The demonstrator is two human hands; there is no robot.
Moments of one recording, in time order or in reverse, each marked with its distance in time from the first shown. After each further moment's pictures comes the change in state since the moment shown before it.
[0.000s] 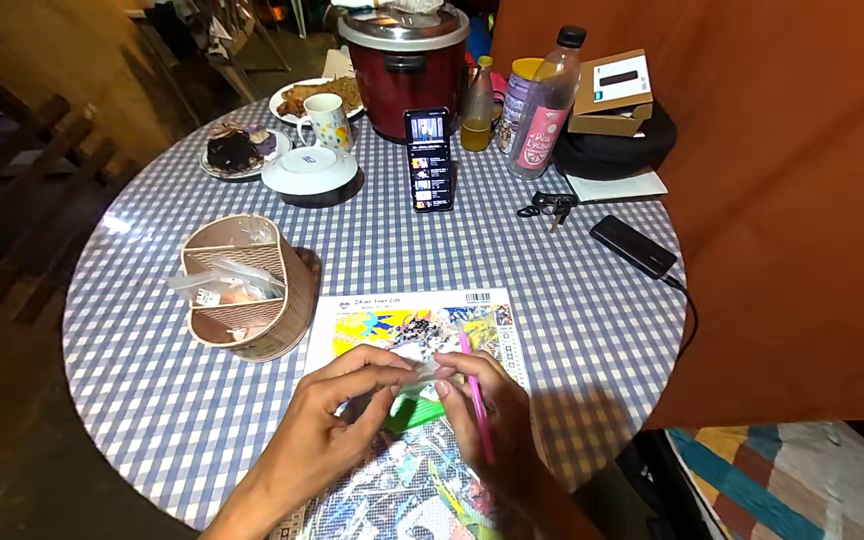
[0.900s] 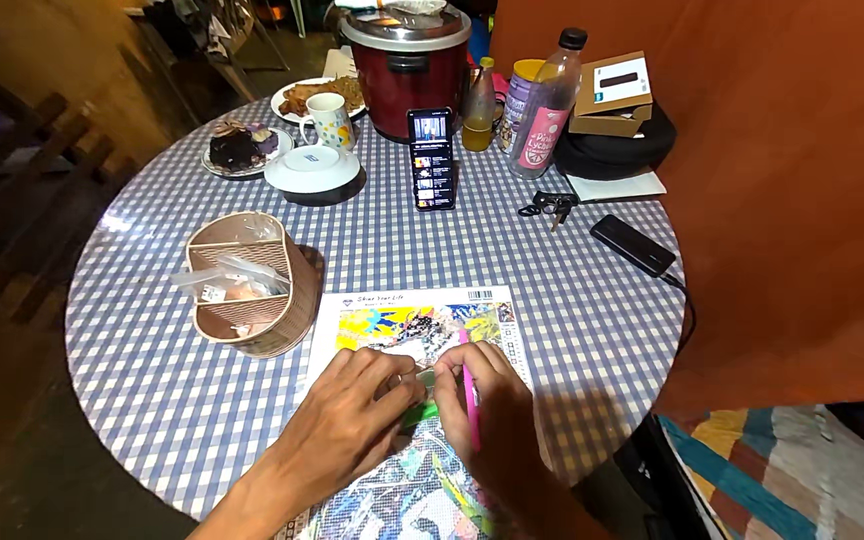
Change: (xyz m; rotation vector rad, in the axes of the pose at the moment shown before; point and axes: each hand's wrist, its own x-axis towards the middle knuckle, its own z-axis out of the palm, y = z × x) left_hand 0.001 0.006 -0.002 0.632 -0.108 0.363; right_hand 0.011 -0.026 0.009 -0.520 0.021 0.090
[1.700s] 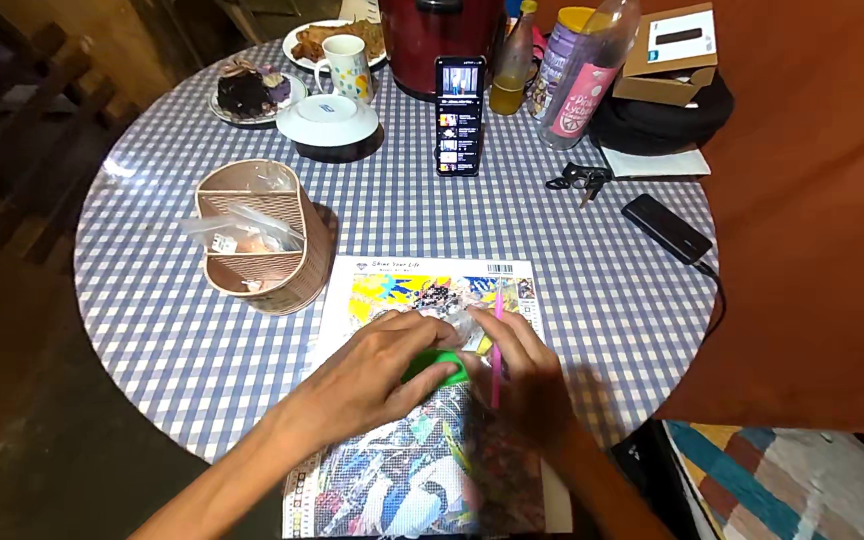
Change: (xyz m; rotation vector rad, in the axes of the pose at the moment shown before) left_hand 0.010 -0.004 0.008 -0.416 -0.145 -0.214; right_hand -0.005 0.052 0.000 -0.061 -0.087 -0.293
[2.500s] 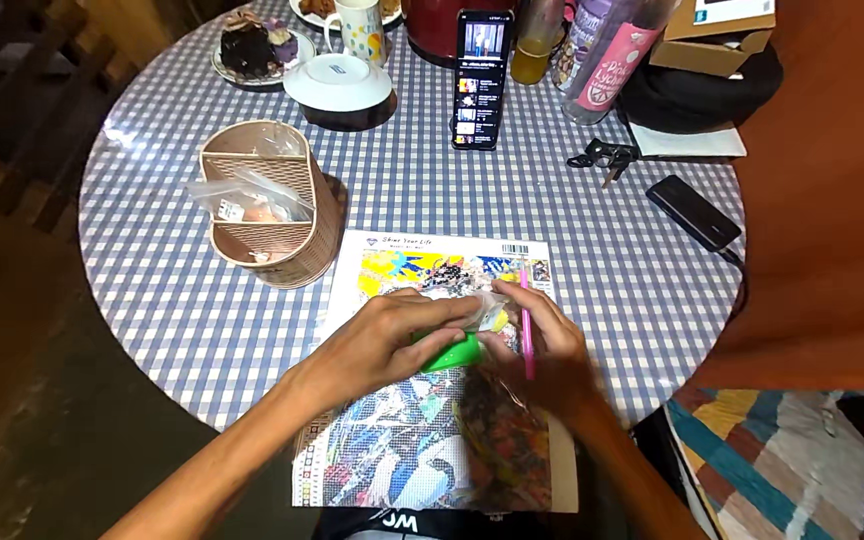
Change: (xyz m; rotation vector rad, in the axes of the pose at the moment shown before) left_hand -0.001 -0.016 0.004 -0.137 0.061 0.071; right_hand -0.006 0.023 0.000 0.292 -0.041 0.135
